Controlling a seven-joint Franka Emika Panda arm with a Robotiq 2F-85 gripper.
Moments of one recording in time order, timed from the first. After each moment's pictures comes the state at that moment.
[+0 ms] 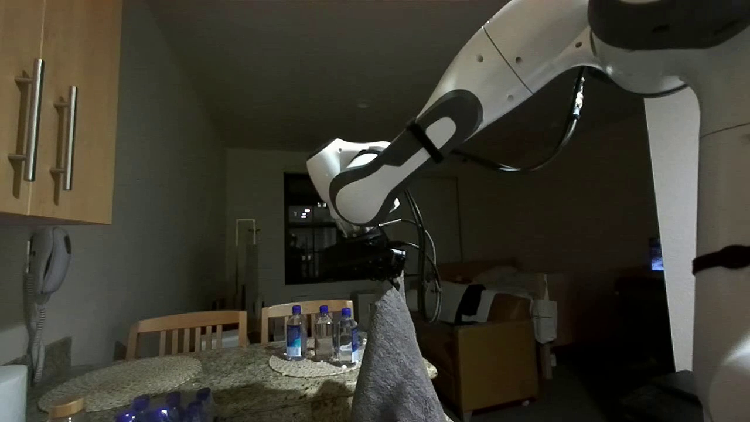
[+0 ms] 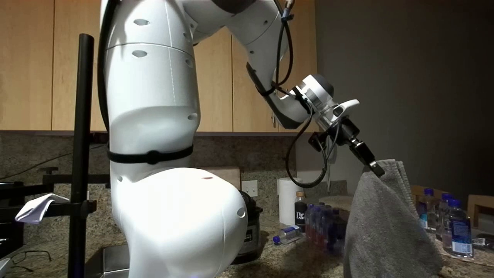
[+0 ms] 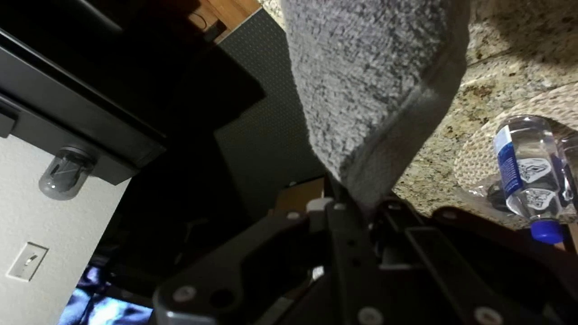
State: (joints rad) arm 0.07 -0.11 0.07 -2.10 -0.70 1.94 1.51
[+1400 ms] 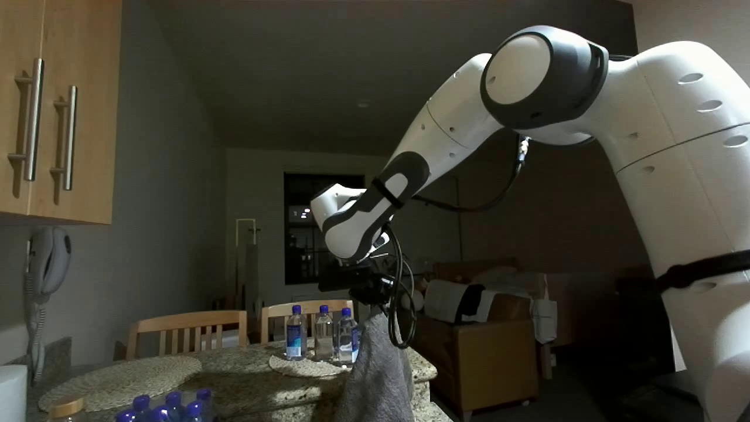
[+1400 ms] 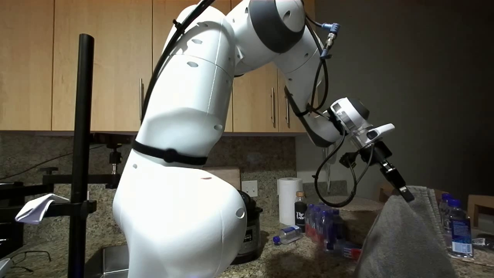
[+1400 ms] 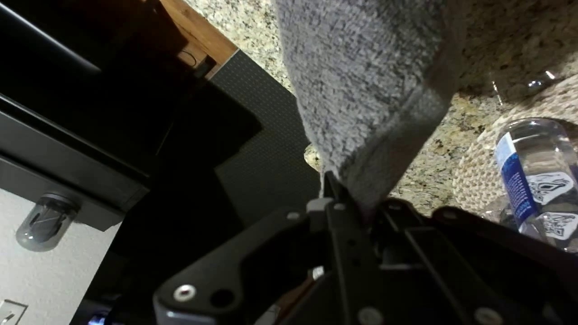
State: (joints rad) arm 0.05 0.22 -0.04 -1.84 -0.63 2.04 1.50
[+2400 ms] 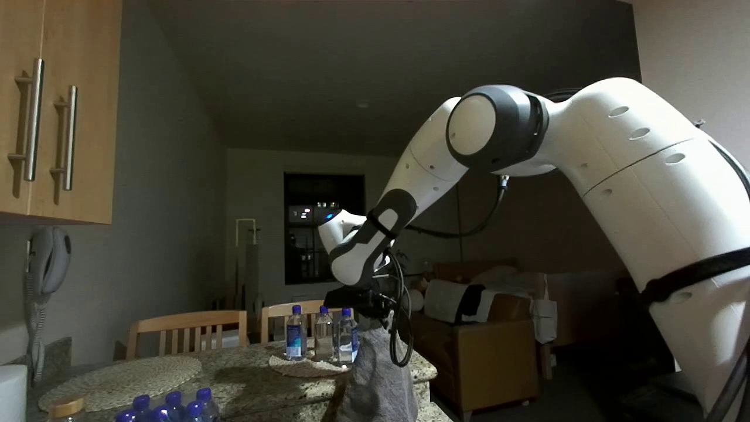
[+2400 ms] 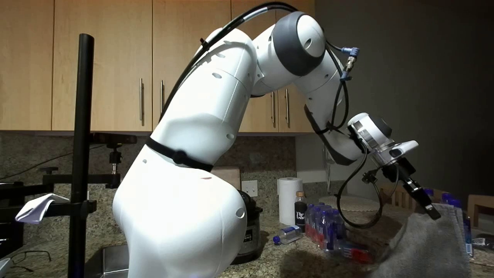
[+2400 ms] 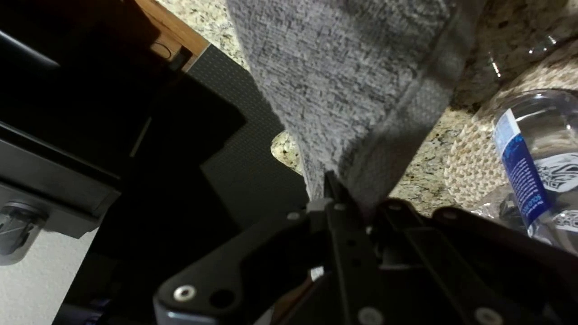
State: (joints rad) arm 0.05 0.41 -0.13 -1.71 -0.63 2.18 1.50
